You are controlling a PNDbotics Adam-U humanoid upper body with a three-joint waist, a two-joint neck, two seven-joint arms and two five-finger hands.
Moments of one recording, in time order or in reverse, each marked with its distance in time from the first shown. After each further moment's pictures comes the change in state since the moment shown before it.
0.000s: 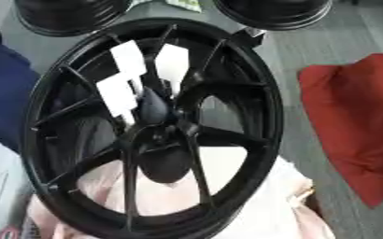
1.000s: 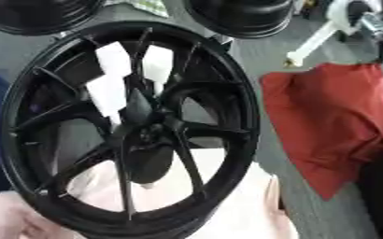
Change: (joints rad) left arm -0.004 0.006 -0.003 0.039 0.007 -0.017 -0.011; right arm -0.382 -0.479 0.055 0.000 -0.297 0.212 0.287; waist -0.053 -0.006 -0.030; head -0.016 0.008
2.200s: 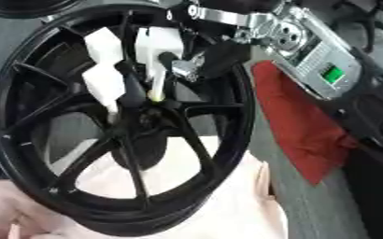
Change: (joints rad) left arm -0.049 -0.006 -0.105 0.048 0.033 0.006 -0.113; right arm -0.455 -0.019 0.525 0.000 0.228 -0.065 0.329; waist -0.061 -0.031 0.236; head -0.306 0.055
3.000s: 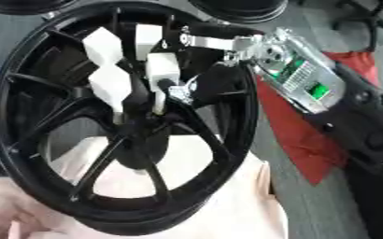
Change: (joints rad) left arm -0.001 0.000 -0.006 0.000 0.000 -0.004 -0.005; right arm 0.018 0.048 0.078 0.000 0.142 0.033 0.060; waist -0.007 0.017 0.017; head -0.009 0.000
